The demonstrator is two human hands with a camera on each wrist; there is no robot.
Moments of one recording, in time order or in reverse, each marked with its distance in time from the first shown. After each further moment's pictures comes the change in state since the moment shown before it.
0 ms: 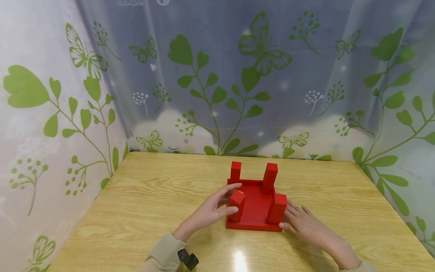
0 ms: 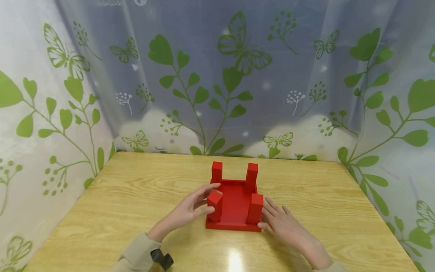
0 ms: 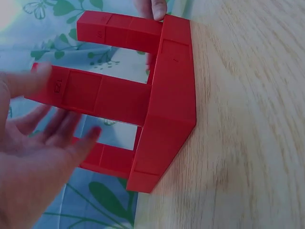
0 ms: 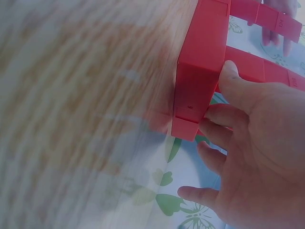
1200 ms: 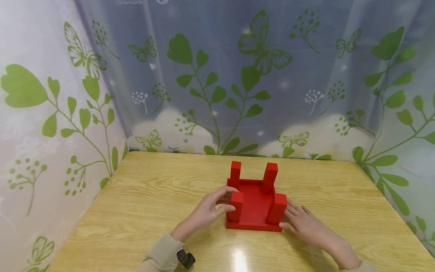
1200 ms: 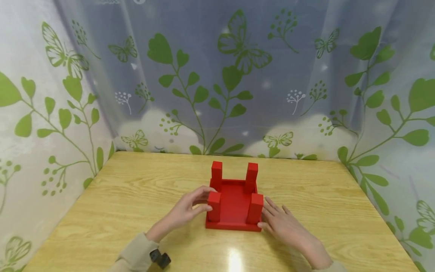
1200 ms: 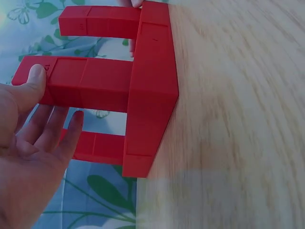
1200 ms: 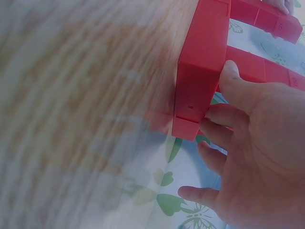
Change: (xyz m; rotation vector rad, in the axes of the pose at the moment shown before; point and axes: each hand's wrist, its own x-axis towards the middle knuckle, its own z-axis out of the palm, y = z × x) left_hand -0.002 -0.011 -0.005 0.112 0.038 0.112; right_hand 0.000 -0.002 -0.002 0.009 -0.009 0.002
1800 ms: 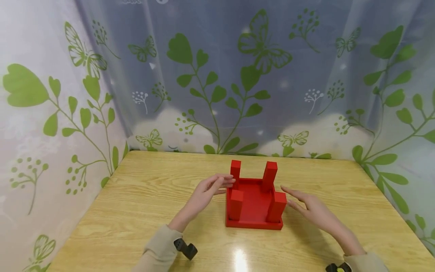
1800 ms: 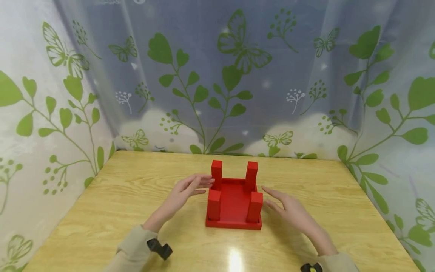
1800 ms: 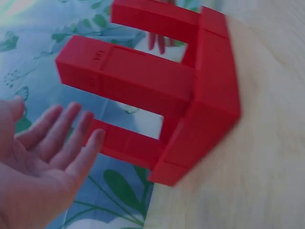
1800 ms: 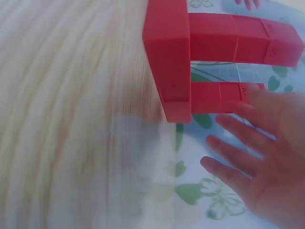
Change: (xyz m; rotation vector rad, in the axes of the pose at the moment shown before) left_hand 0.014 0.009 -0.021 -0.277 0.106 -0.143; right_hand 0.011 0.027 -0.020 0.314 0.210 0.034
